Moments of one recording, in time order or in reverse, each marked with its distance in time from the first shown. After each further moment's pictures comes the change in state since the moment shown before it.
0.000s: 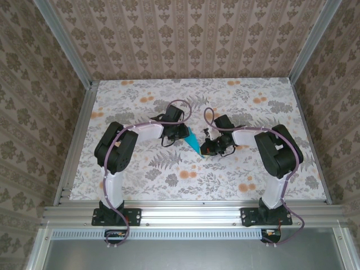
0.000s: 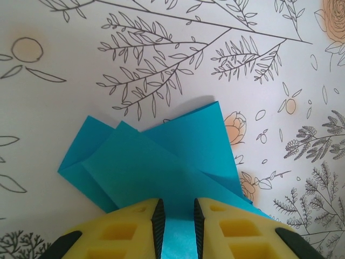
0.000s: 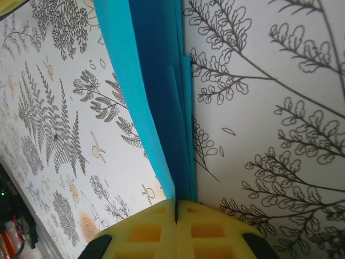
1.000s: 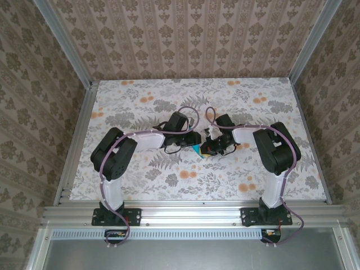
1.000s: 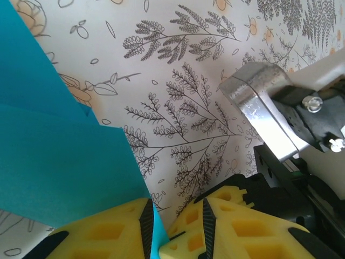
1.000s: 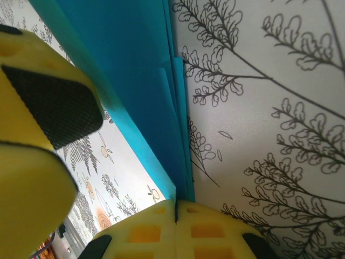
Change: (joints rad) left arm -0.095 -0.093 -0.151 0.229 0.243 -0.001; right arm -0.025 0.044 0.027 -0.024 -0.077 0.021
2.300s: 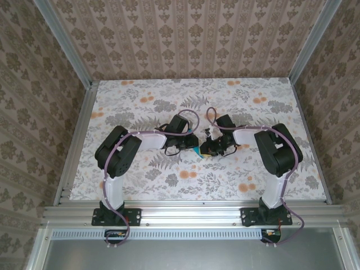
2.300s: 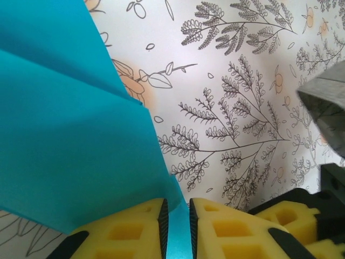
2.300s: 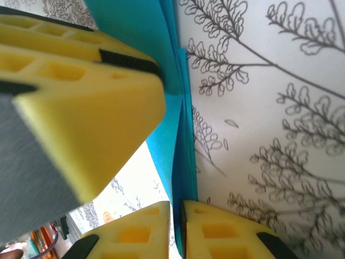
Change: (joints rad) left arm 0.002 0.058 -0.003 -0.008 -0.050 0.001; right arm 0.001 -0.047 -0.033 0.029 0.002 0.040
